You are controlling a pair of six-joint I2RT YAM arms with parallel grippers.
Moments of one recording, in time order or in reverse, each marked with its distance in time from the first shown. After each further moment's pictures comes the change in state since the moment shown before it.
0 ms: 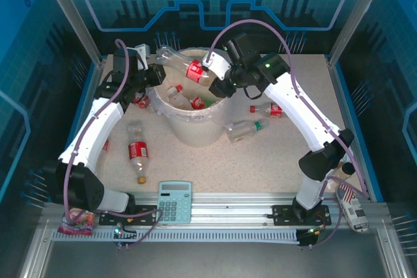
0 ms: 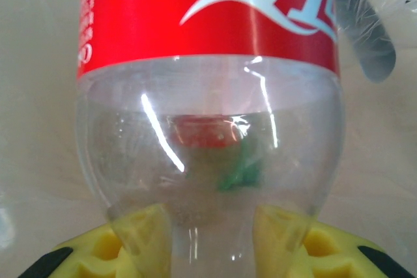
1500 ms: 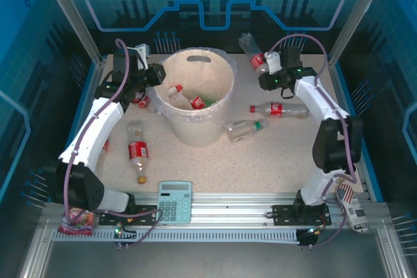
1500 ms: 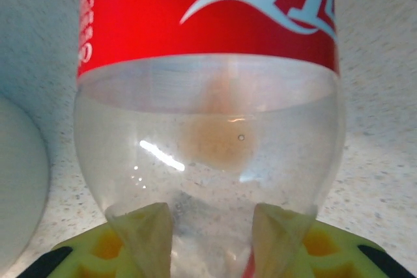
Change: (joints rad) left arm 0.000 0.003 0.000 0.003 0.000 0.000; right arm -0.514 -0.045 -0.573 0.543 -0.026 0.211
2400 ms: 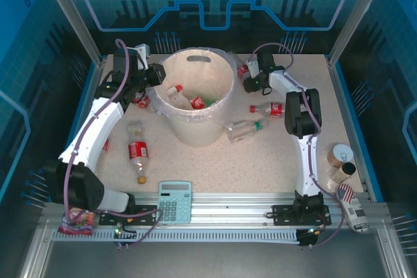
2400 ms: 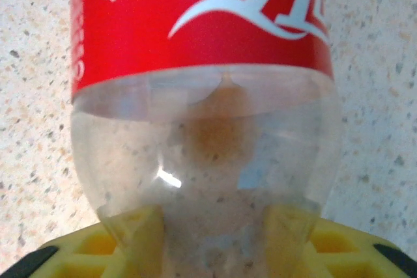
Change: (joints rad) left arm 0.000 0.000 0.000 -0.002 0.000 0.000; right arm 0.032 0.665 0.426 0.064 0.013 -0.039
